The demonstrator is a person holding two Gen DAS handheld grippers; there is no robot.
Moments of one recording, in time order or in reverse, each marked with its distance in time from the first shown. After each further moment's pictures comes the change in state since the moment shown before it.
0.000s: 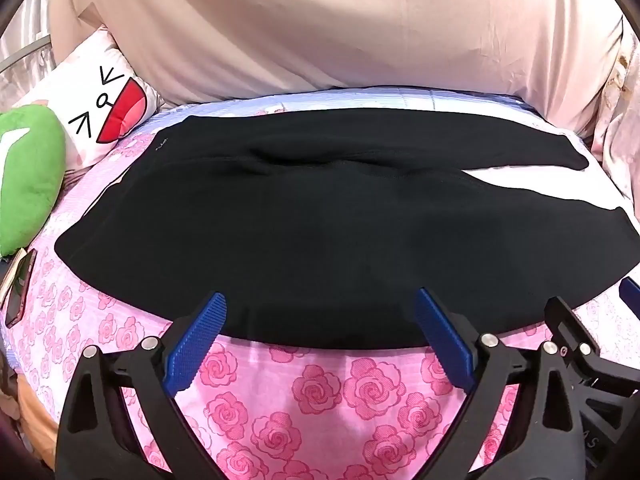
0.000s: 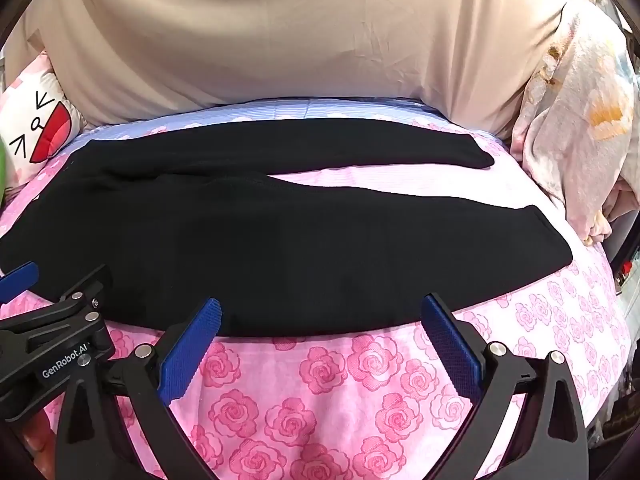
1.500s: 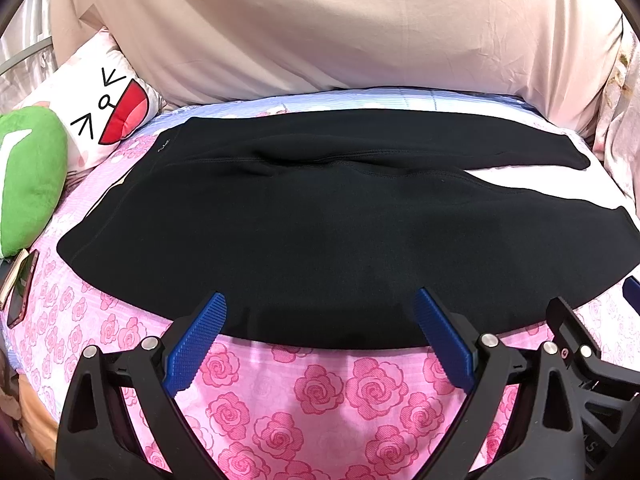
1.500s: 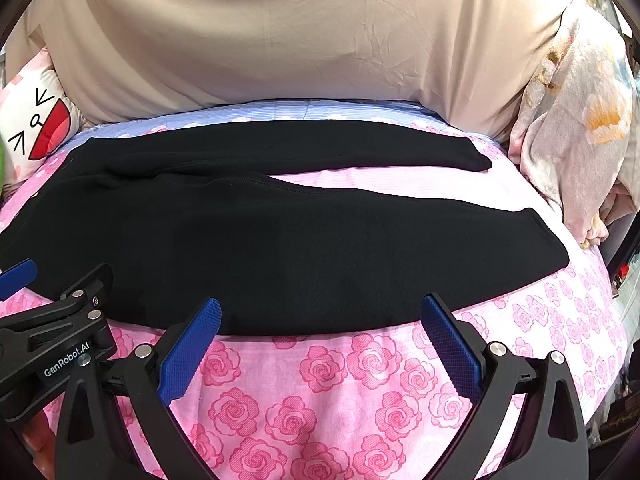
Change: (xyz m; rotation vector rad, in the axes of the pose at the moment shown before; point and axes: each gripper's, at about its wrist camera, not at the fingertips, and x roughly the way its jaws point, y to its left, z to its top) left arm -0.004 0.000 0.003 0.008 0.000 0.007; right arm -0.003 0.000 0.002 -0.007 -0.006 -0.010
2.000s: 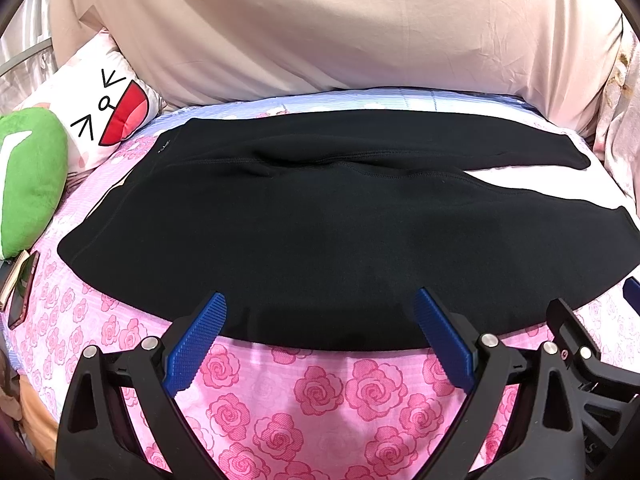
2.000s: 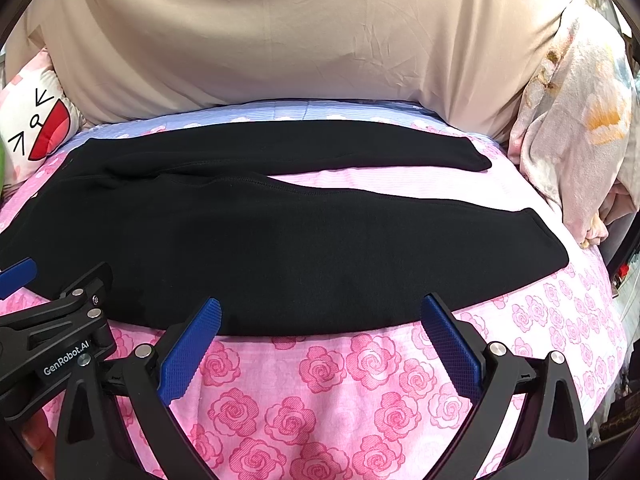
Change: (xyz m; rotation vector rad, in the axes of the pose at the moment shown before) left arm -0.001 0.002 0.000 0.001 0.000 0.001; right arm 0.000 0.000 -0.001 -0.001 -0.002 -0.001
